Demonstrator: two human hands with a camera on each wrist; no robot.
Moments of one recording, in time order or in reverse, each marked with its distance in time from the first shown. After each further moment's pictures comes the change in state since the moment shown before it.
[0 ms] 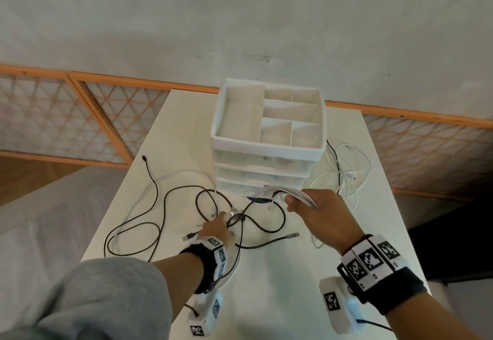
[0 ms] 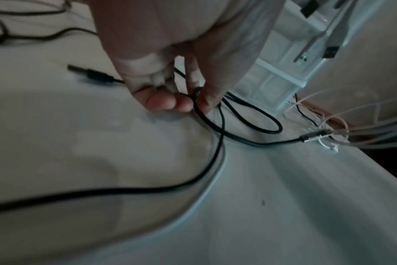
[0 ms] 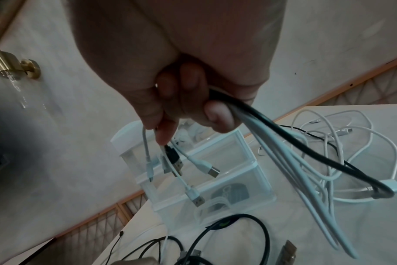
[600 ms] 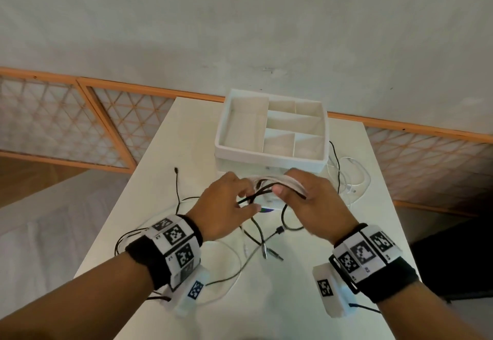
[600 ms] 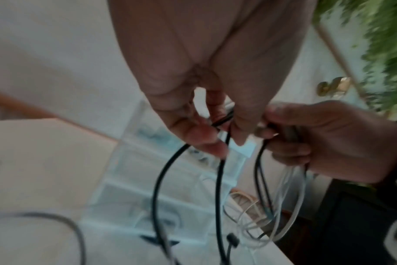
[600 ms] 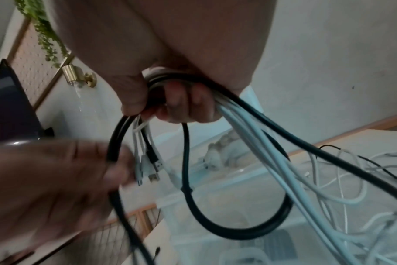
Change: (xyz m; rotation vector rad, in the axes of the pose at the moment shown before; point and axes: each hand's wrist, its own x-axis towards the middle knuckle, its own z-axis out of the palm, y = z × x) left_hand -0.070 0.042 -0.106 -0.222 0.173 0.754; right_hand 0.015 -0.042 -0.009 0.009 -0.019 -0.404
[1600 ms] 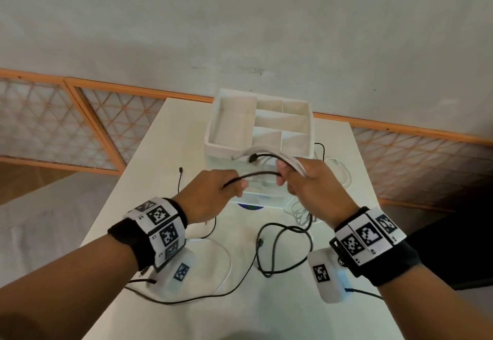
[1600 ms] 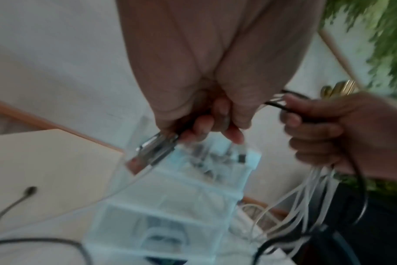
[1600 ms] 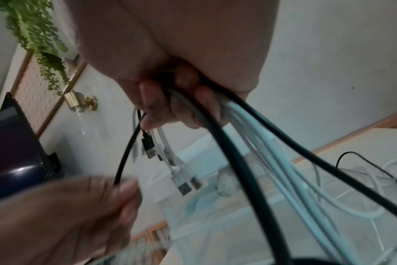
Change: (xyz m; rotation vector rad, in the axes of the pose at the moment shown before) left_hand 0.006 0.013 -0.018 0.020 -0.069 0.022; right_hand -0.001 -0.022 -0.024 0.163 0.027 0.211
